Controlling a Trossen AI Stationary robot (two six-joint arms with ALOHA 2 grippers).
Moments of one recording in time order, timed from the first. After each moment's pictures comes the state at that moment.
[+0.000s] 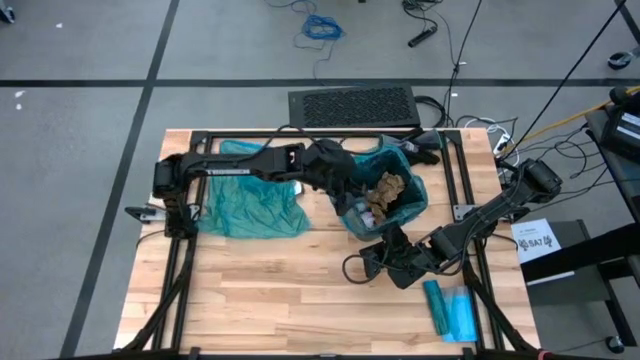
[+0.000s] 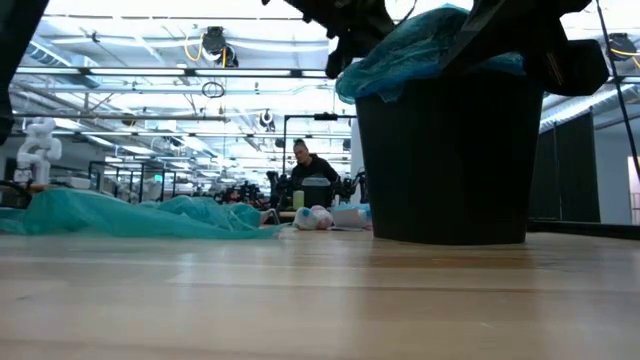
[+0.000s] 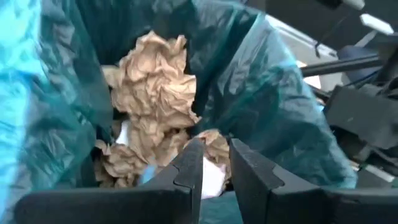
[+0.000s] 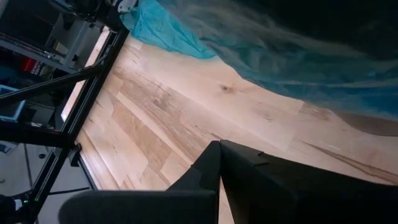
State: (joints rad) left arm 0.13 1.82 1.67 -0.41 0.19 -0.31; right arm 0.56 1.42 0.95 -0.39 0.63 1.52
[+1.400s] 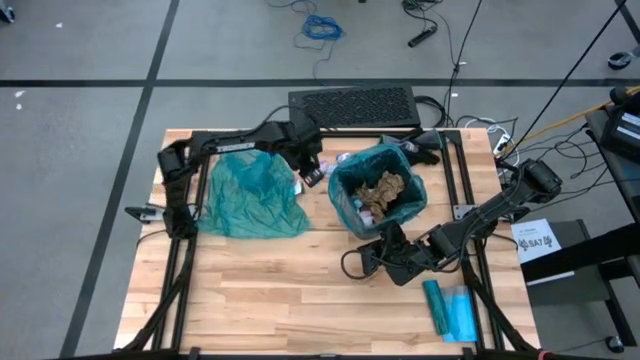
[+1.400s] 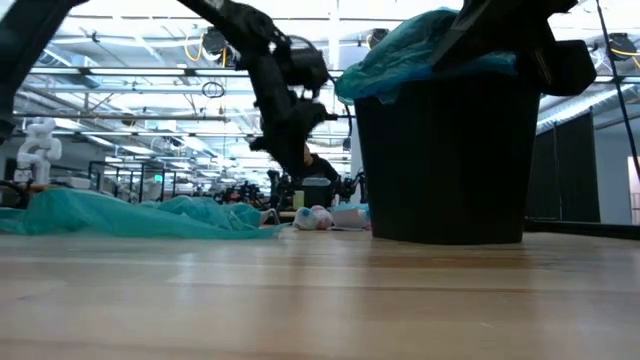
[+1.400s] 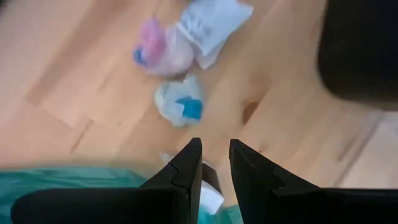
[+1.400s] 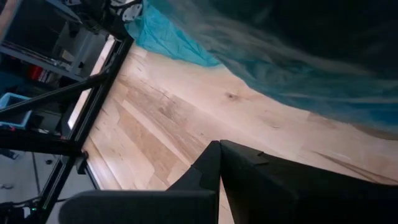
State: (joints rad) left arm 0.45 1.89 1.51 -0.82 0.13 -0.18; right arm 0.54 1.42 0.95 -0.36 0.63 1.51
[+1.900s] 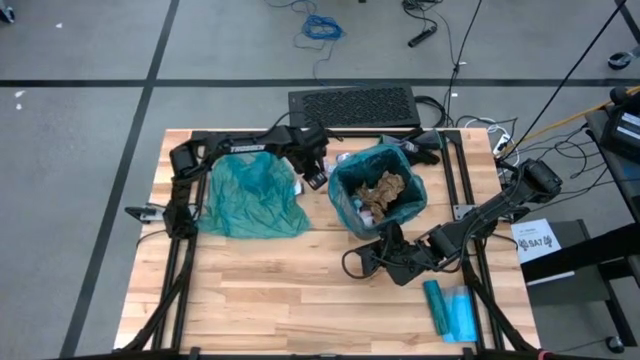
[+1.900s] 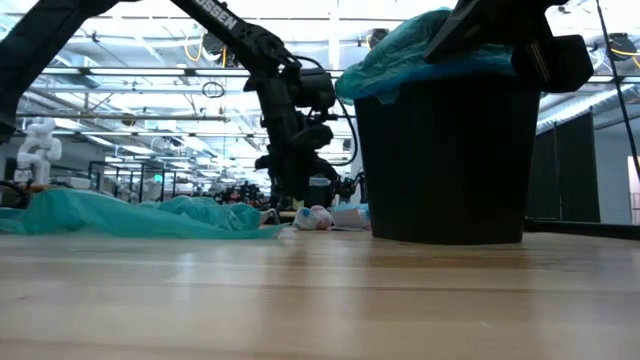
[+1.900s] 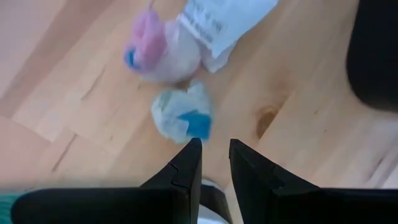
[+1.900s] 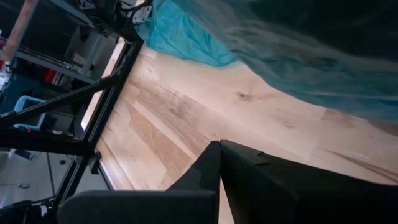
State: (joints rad) left arm 0.46 1.98 1.53 -0.77 0.13 -0.17; right arm 0.54 1.42 0.95 -0.32 0.63 1.51
